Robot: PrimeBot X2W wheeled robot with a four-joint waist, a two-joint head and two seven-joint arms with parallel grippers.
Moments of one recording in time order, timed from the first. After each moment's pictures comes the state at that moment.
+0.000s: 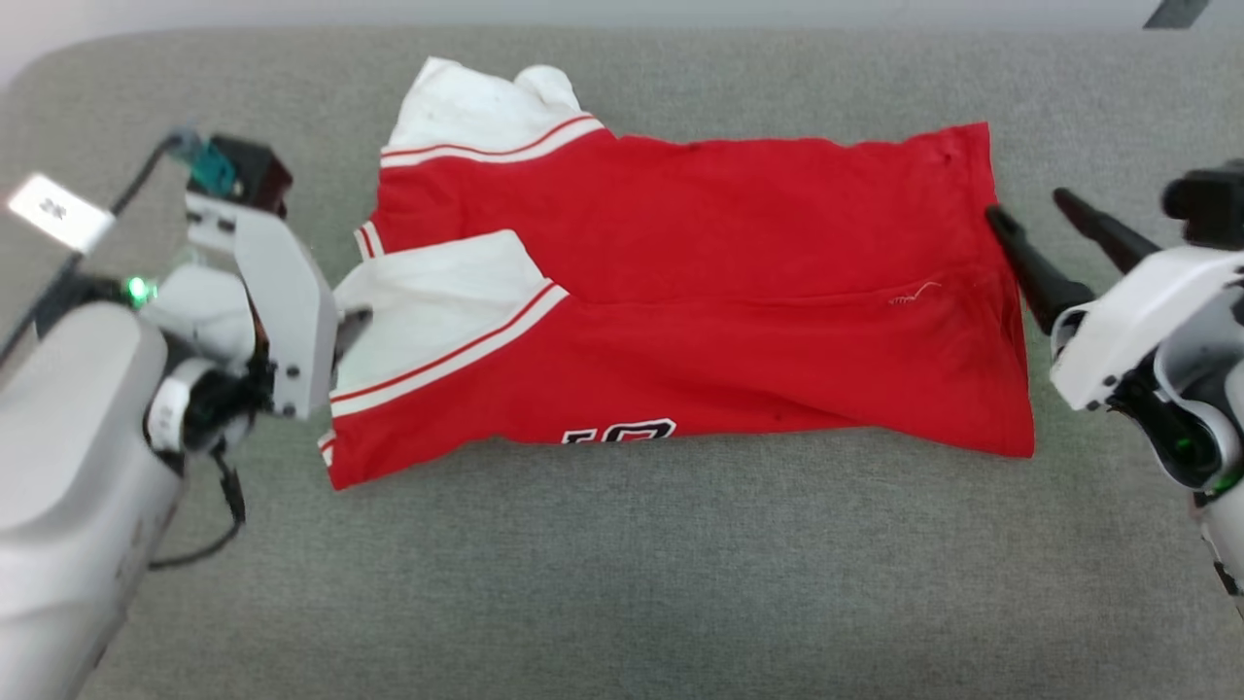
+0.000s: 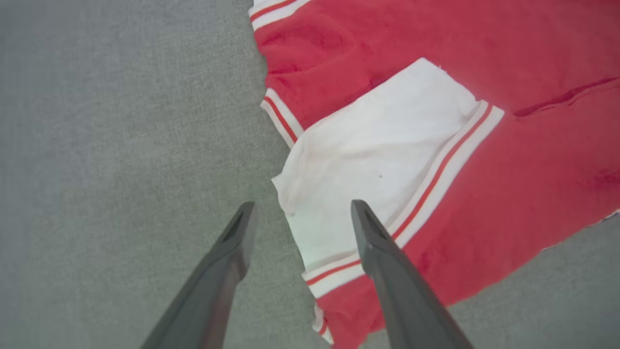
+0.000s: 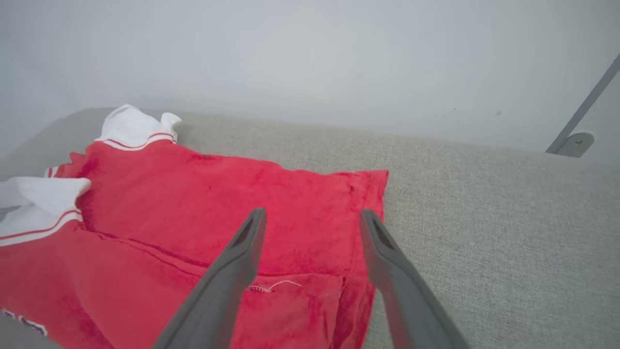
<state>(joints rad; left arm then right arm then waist) -0.87 0.63 -0.60 0.41 -0.79 -0.02 0.73 -0.72 -0.46 0.43 0.45 0.71 0.13 0.14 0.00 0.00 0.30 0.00</state>
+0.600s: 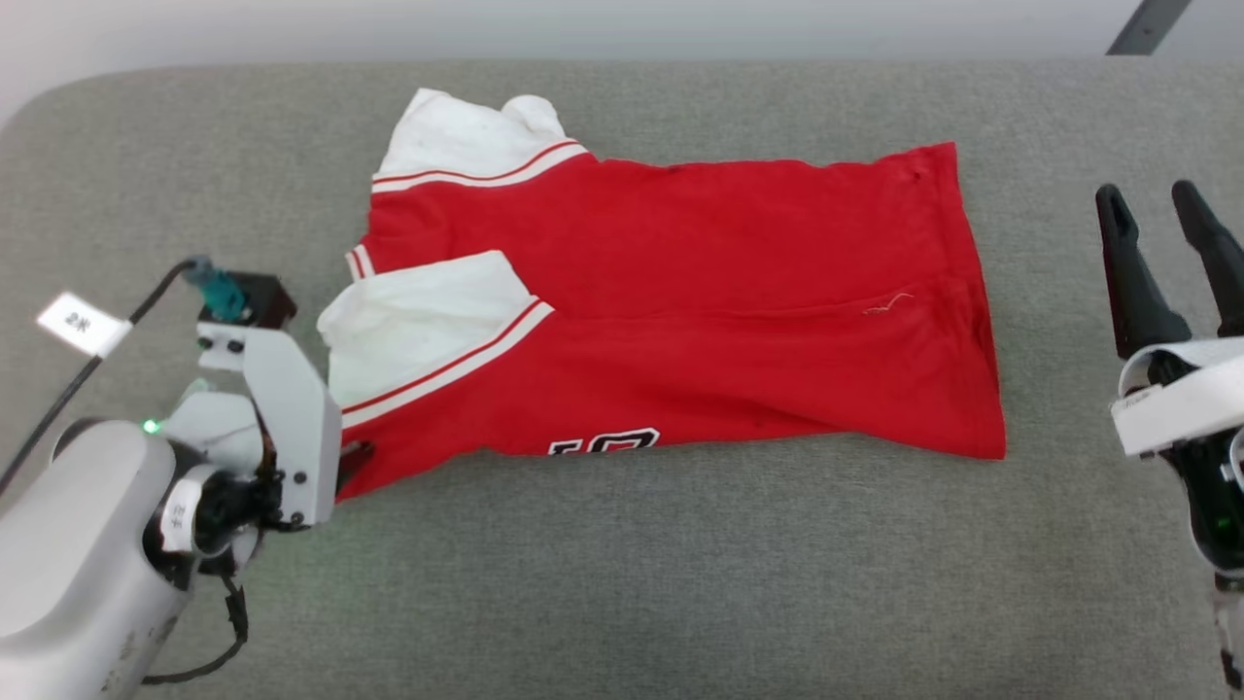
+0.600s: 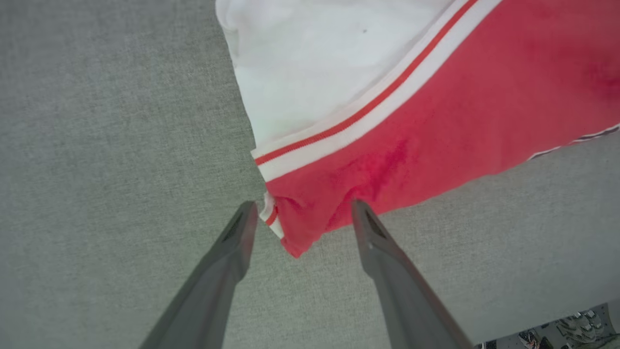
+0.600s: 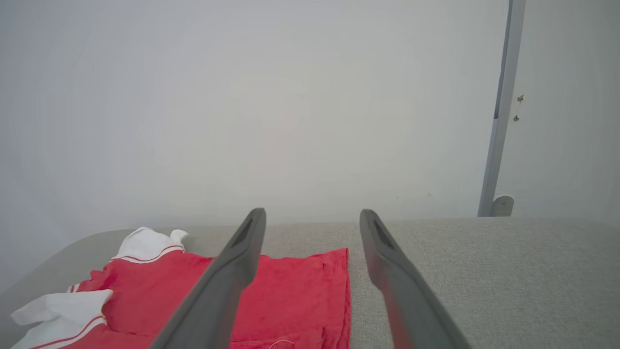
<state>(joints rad) -0.64 0.69 -0.57 0.21 -0.90 0.17 0.89 -0.44 -0.32 0.05 0.12 0.57 0.13 -0.01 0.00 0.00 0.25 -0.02</state>
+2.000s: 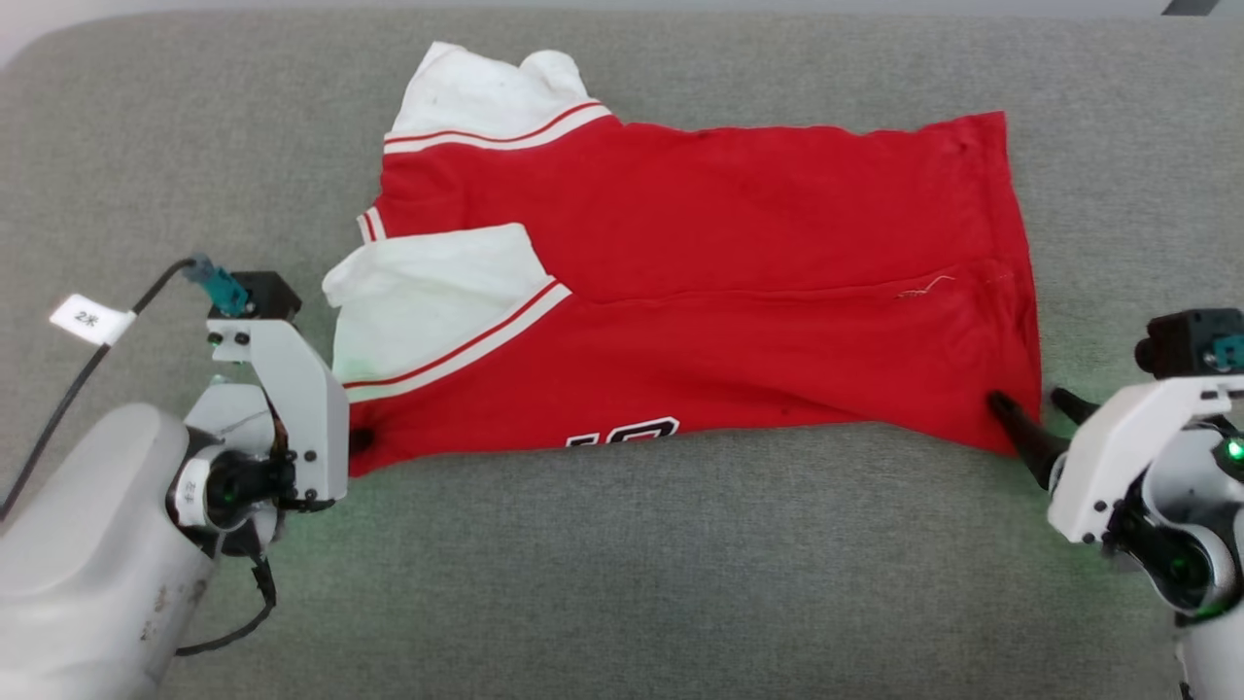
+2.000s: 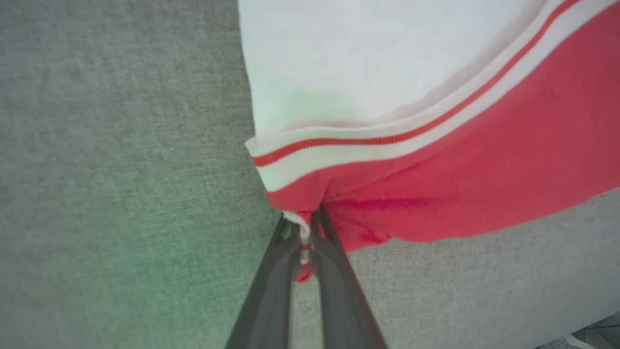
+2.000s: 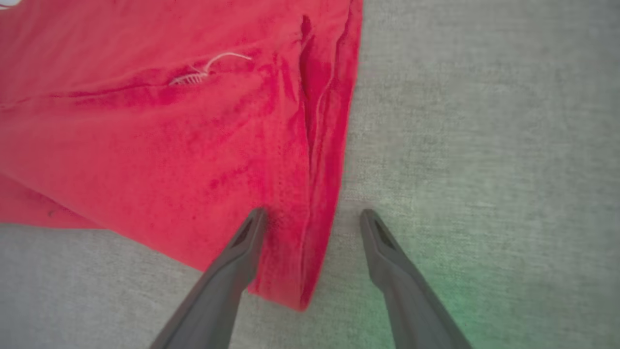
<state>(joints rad) -0.70 0.58 -0.57 0.47 -0.97 0.07 0.82 -0.38 -0.26 0.02 0.21 0.48 0.13 0.61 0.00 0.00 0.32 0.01</state>
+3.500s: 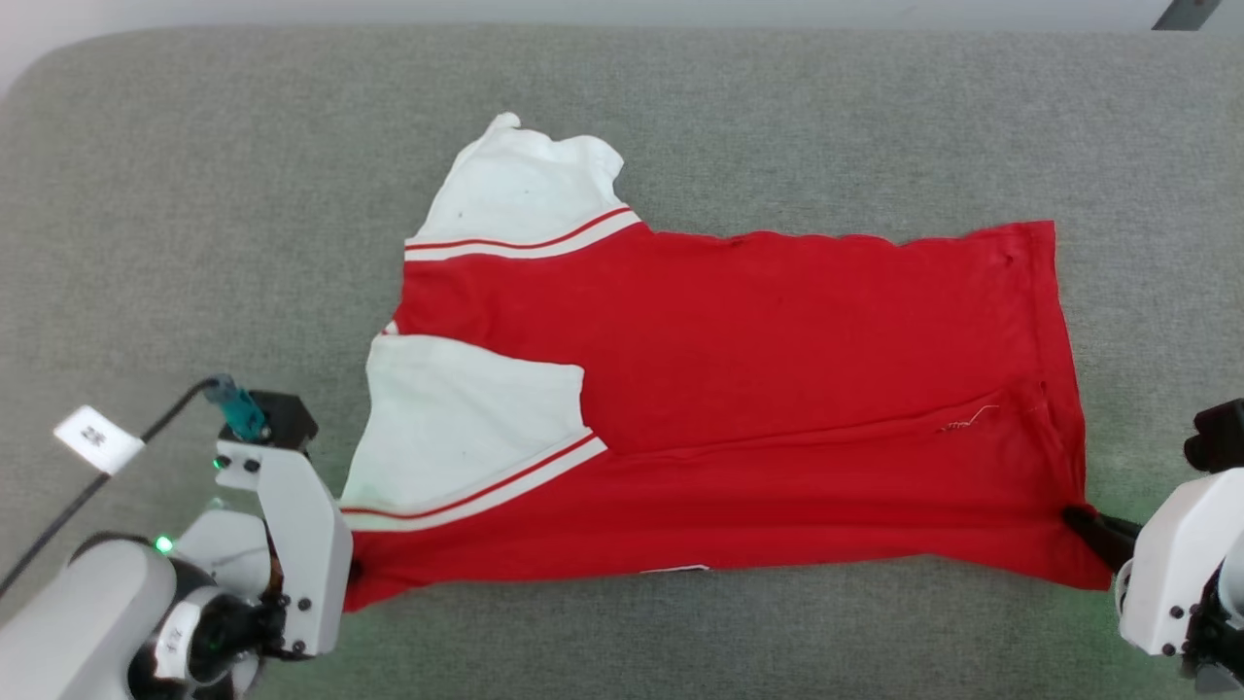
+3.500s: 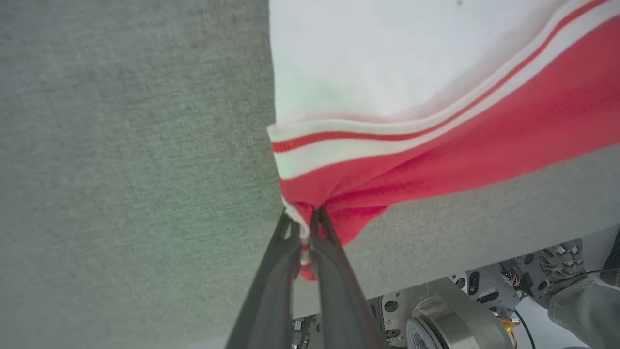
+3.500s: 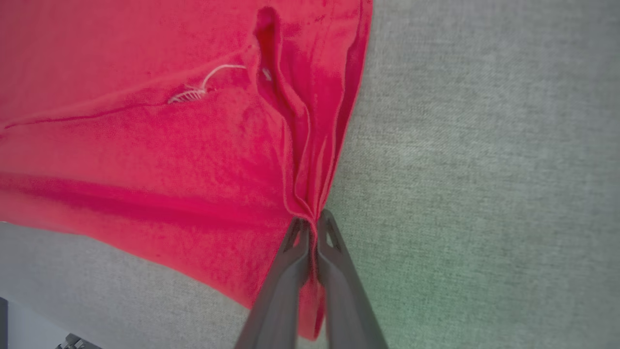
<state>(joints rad) -0.43 0.80 -0.58 -0.04 -0.98 0.26 0.93 -0.16 -0.32 -0.07 -0.05 0.56 0.13 0.88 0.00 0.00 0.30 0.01</state>
